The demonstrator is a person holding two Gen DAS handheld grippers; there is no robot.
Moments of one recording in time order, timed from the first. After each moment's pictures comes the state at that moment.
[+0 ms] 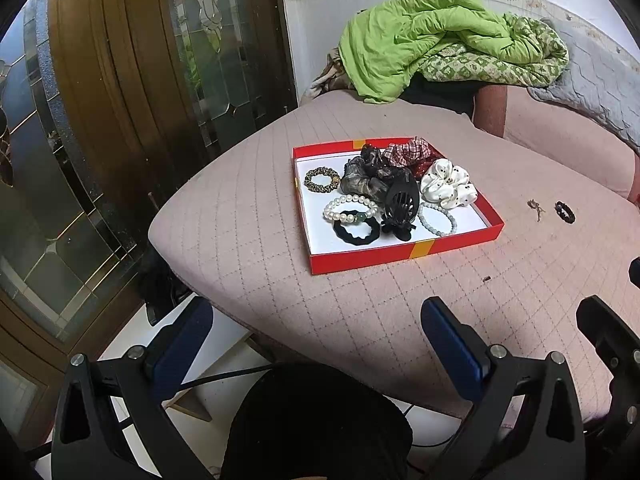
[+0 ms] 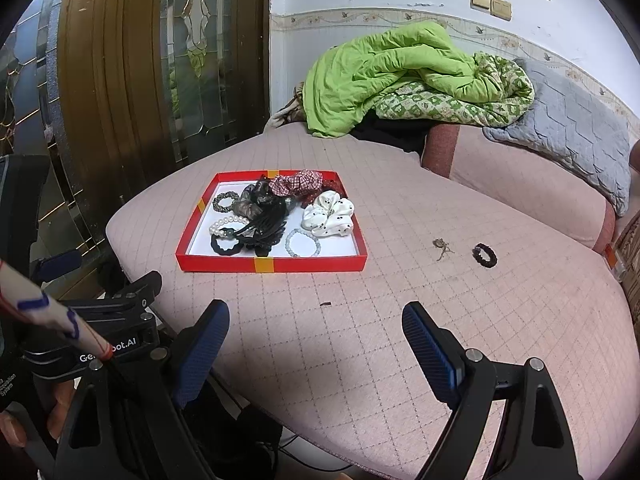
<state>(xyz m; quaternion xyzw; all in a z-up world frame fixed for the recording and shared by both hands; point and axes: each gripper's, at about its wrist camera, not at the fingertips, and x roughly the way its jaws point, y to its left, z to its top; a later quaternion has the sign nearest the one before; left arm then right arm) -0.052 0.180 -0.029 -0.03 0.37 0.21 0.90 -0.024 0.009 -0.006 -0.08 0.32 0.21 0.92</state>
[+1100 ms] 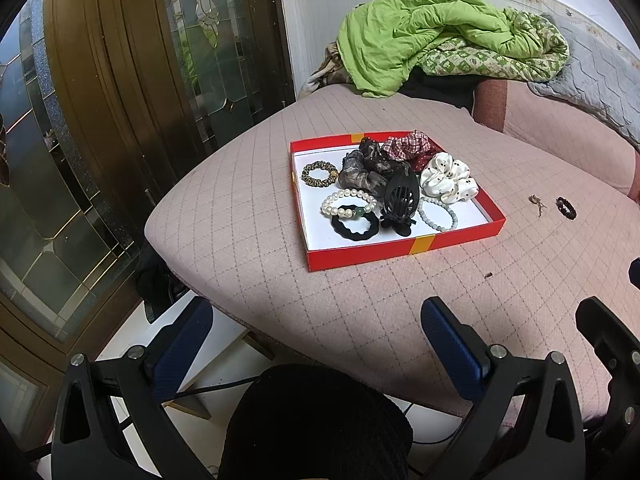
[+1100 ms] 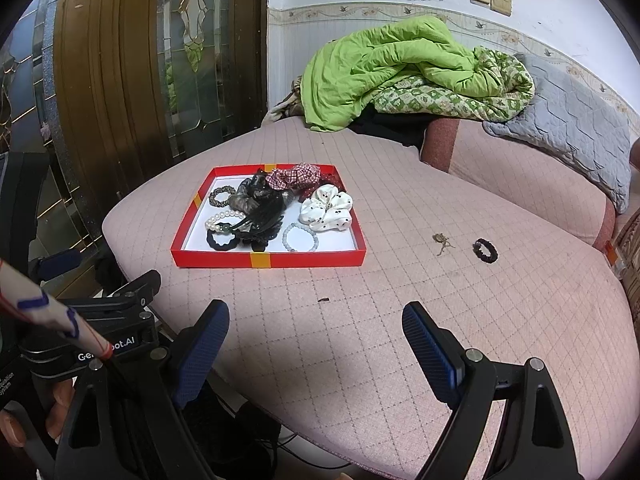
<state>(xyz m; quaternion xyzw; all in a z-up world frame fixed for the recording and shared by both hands) -0.046 0.182 -0.035 -0.03 0.38 0.21 0.90 -0.017 0.003 -0.015 -0.09 0.33 0.21 0.92</state>
